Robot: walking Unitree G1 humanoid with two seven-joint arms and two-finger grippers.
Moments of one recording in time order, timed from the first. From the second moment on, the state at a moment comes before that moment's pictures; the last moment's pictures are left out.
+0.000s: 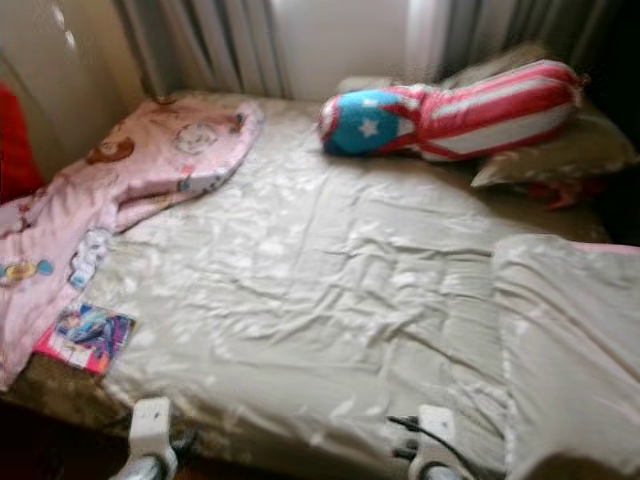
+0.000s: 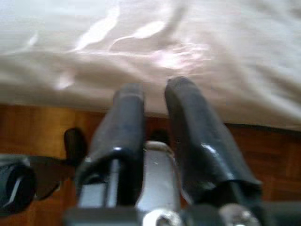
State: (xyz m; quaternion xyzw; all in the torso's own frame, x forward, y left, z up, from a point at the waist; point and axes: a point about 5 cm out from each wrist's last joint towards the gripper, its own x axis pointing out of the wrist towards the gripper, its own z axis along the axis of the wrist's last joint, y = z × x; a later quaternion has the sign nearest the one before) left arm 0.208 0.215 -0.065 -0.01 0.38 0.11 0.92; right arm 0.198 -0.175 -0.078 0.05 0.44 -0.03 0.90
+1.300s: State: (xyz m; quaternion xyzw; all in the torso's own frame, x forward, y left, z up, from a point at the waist) left arm 0.209 0.198 -0.067 -0.02 0.39 0.09 0.92; right arm 0.188 -0.198 -0.080 0.03 0.45 -0.06 0.89
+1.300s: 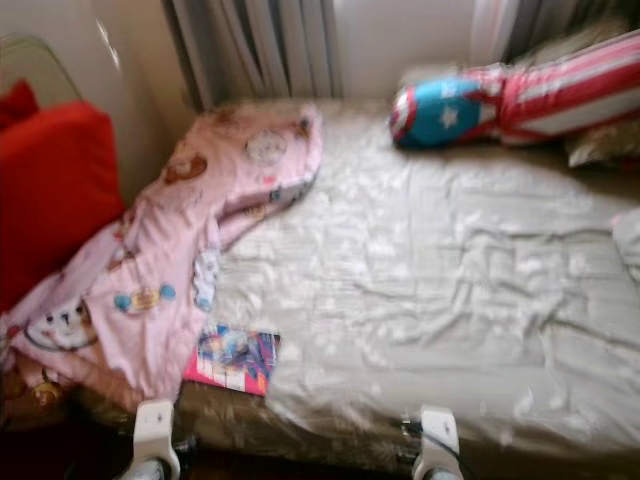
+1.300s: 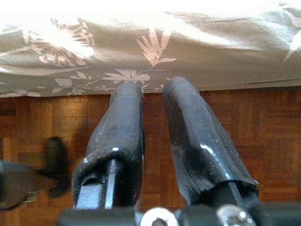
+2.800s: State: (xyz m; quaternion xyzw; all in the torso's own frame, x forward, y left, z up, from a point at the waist) left arm 0.204 0.206 -0.068 -0.03 0.39 0.11 0.92; right arm 0.190 -0.188 -0.080 0.03 0.44 -0.04 0.89
